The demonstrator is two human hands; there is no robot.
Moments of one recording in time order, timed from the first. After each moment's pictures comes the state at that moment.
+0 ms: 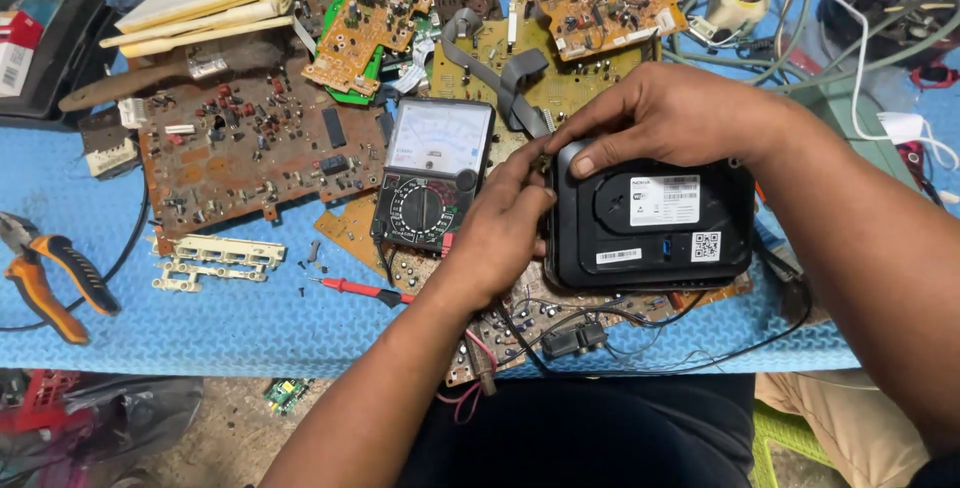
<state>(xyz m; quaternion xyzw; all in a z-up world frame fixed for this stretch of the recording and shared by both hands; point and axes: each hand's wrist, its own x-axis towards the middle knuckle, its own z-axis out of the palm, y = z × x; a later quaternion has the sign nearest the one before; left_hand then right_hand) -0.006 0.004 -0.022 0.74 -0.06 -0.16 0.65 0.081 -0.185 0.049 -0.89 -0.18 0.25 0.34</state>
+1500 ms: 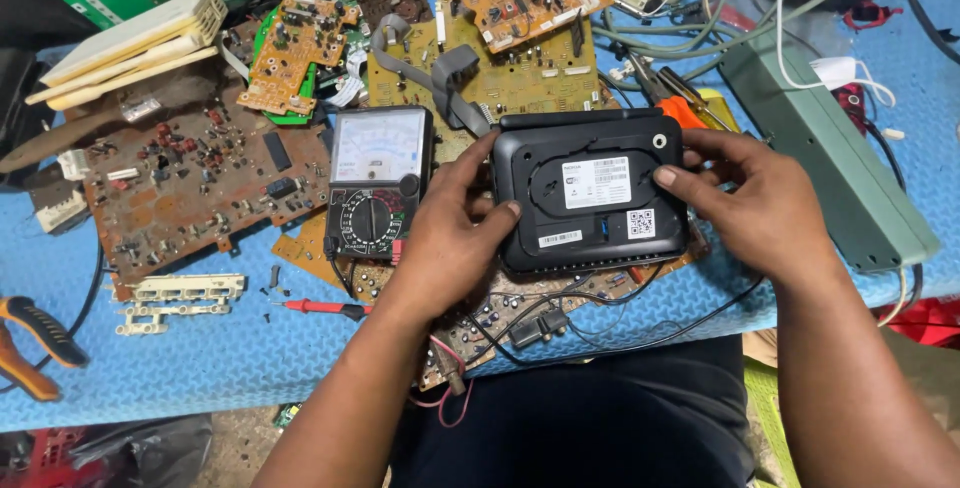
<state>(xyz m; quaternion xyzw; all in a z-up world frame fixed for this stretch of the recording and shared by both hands) -0.008 -0.005 -0.023 0.81 -0.04 -0.15 0.56 -0.032 -0.288 -0.033 -0.92 0.15 -0.02 0.37</state>
